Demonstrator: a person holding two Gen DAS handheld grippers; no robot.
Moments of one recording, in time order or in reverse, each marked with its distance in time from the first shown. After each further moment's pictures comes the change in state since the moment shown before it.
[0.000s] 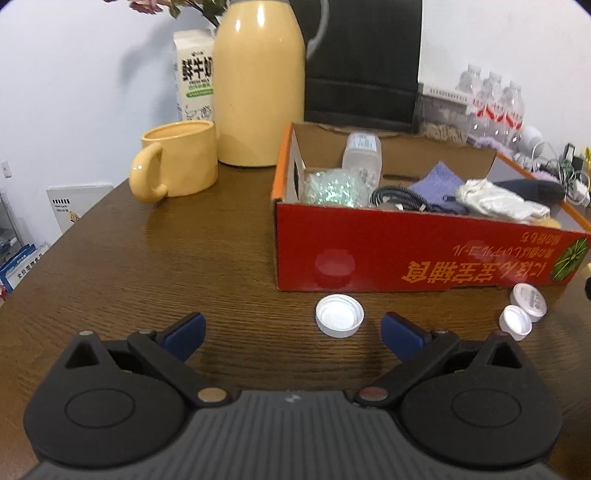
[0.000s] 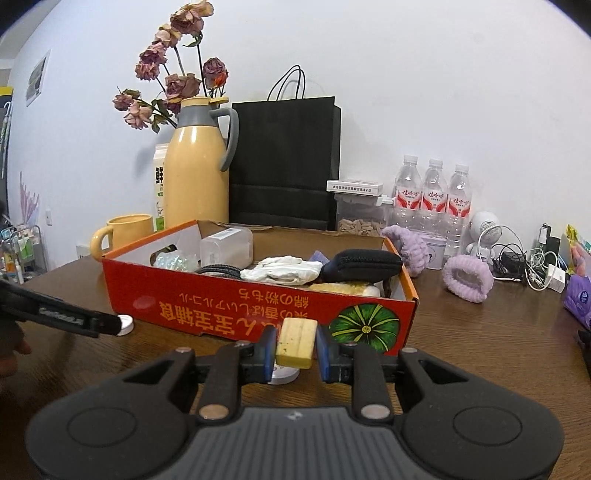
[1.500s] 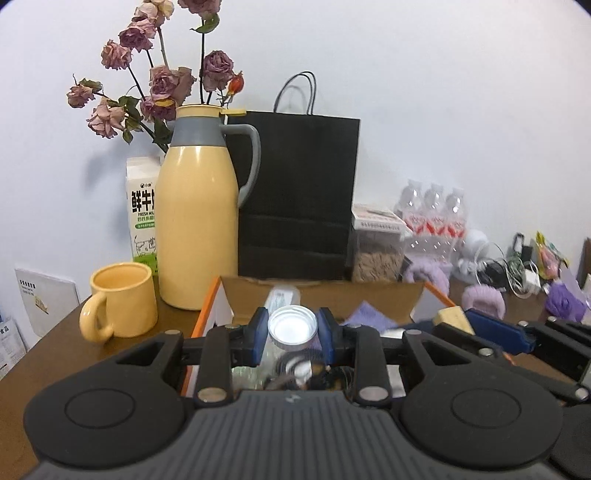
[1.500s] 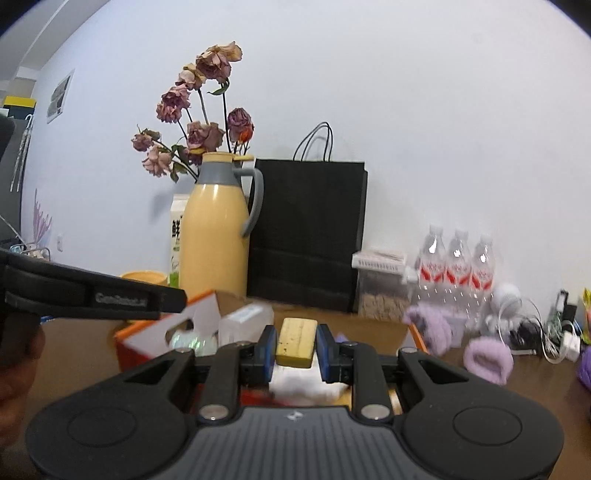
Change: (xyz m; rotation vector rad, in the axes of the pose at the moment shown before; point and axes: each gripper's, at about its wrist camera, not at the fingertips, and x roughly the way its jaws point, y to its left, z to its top) left arm -0.051 -0.052 0.077 -0.018 -0.339 -0.121; right arm 0.027 0.025 0.069 -0.068 -0.161 0.026
